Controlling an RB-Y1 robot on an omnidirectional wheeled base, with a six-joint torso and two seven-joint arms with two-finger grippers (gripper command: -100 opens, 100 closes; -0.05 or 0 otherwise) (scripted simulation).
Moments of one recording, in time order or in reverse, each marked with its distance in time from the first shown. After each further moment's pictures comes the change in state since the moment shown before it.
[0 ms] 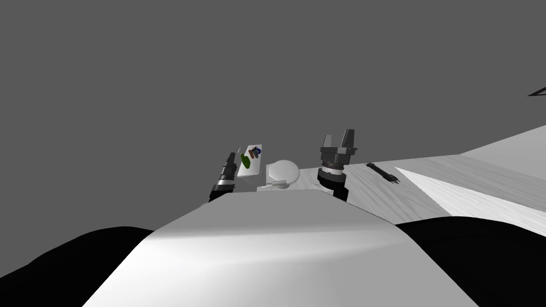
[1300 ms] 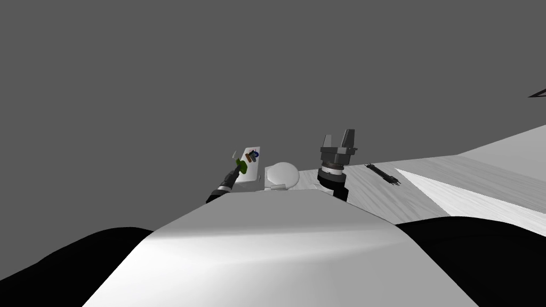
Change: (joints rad) left arm 0.095 0.182 0.015 0.025 -0.175 0.243 -0.087; right arm 0.000 0.000 0.000 0.000 0.000 0.000 0.000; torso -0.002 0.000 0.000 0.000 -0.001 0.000
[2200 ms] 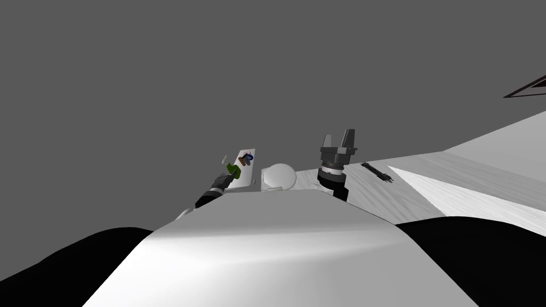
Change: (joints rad) left arm 0.024 0.182 0.082 0.032 -0.197 0.143 -0.121; right arm 0.000 0.000 0.000 0.000 0.000 0.000 0.000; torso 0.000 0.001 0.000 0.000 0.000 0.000
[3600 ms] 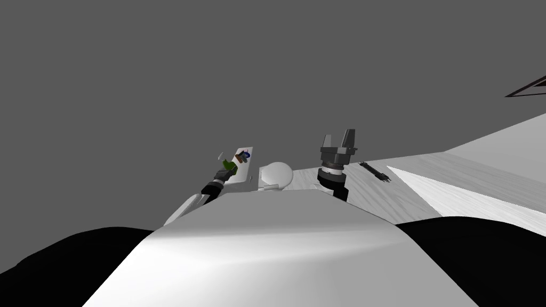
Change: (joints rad) left arm -0.250 0.096 0.015 0.280 -0.168 -0.087 0.129; right arm 0.000 0.000 0.000 0.000 0.000 0.000 0.000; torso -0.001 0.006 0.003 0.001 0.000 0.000
